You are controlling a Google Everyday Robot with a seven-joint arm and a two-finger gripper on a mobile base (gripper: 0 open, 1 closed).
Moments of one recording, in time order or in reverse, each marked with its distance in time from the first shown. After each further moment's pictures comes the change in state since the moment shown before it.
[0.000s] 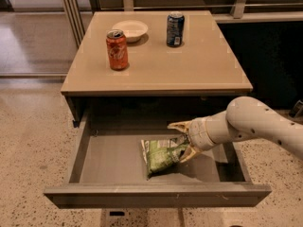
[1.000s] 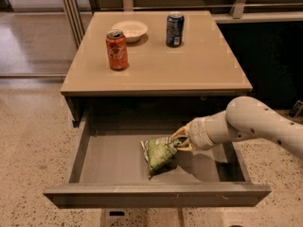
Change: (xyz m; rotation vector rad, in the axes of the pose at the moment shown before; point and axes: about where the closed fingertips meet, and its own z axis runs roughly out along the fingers) arm 0.000 0.000 0.000 0.000 0.000 0.000
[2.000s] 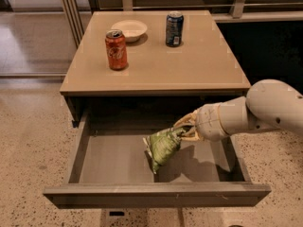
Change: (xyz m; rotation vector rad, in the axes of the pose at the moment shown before) arm -0.047 -0.028 -0.069 0.079 -0.053 0.009
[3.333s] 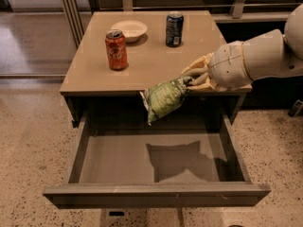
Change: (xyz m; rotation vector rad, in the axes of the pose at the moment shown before) arm -0.058 -0.112 -0.099 0.096 -0.056 0.093
